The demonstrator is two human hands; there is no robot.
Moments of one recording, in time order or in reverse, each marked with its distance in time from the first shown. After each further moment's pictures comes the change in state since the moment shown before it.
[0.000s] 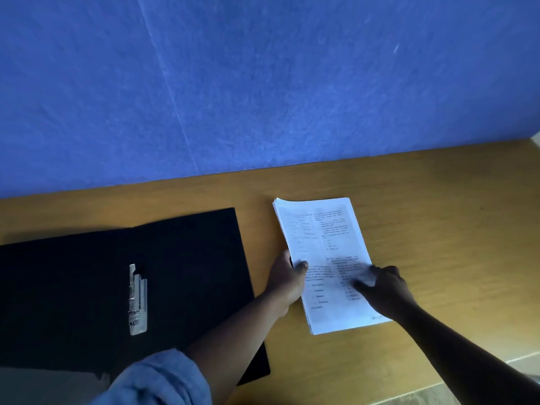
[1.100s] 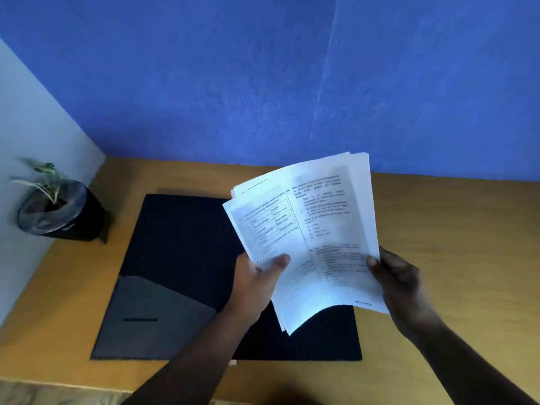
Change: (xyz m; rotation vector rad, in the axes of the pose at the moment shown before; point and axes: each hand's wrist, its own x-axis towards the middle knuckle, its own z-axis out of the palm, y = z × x) left_hand -0.126 -0.042 -0.219 -0.431 0.319 0.515; right_hand -0.115 -0.179 0.059 1.052 -0.183 -0.621
